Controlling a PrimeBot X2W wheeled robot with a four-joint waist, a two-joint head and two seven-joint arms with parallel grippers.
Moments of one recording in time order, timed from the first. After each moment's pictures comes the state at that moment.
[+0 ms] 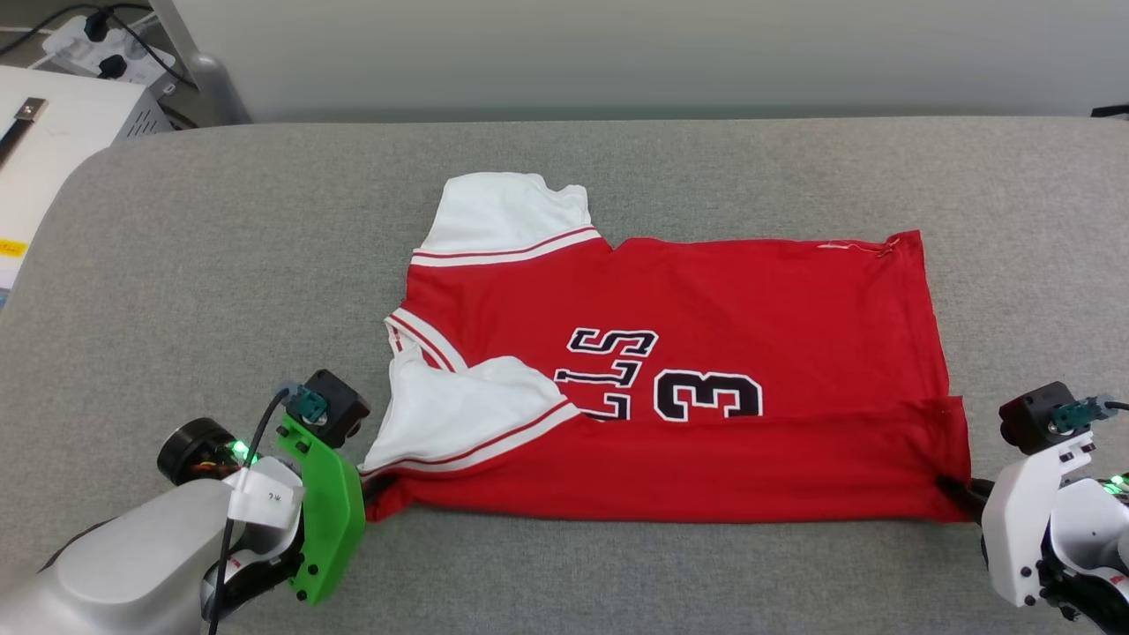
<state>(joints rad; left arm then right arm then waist) -0.71 0.78 -1.27 0.30 -1.02 -0.10 0.22 -0.28 -0.68 0.57 0.31 0.76 0.13 0.35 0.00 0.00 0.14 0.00</state>
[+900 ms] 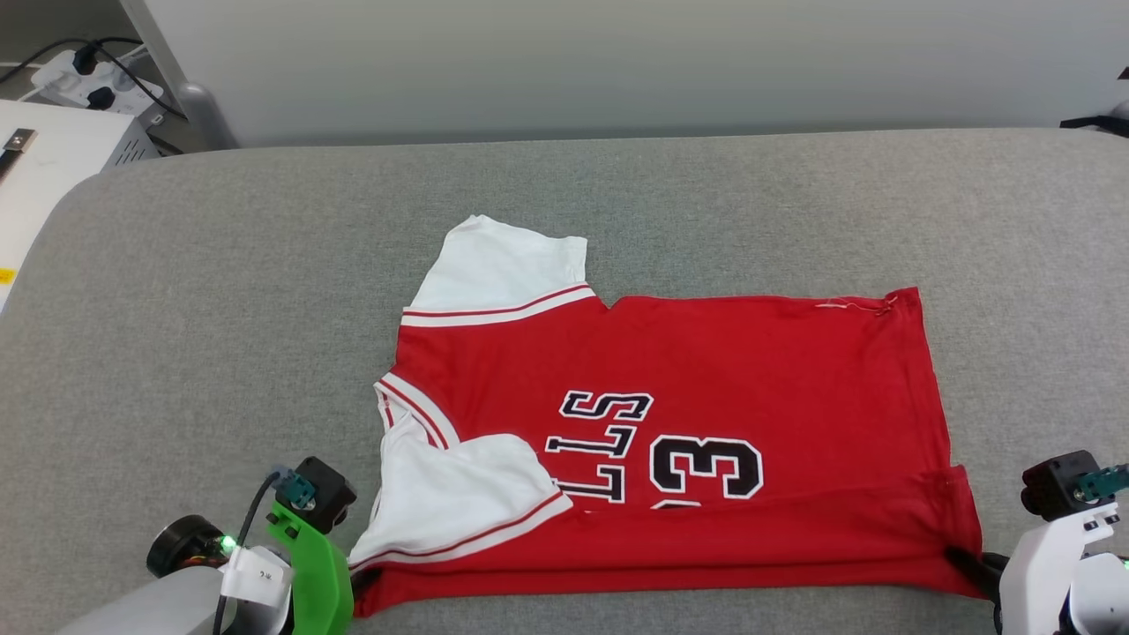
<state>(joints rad) -0.56 0.83 -1.28 0.25 -1.05 -0.06 0.23 -0.04 -0.64 0.37 0.15 0.77 0.13 0.45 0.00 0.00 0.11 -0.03</state>
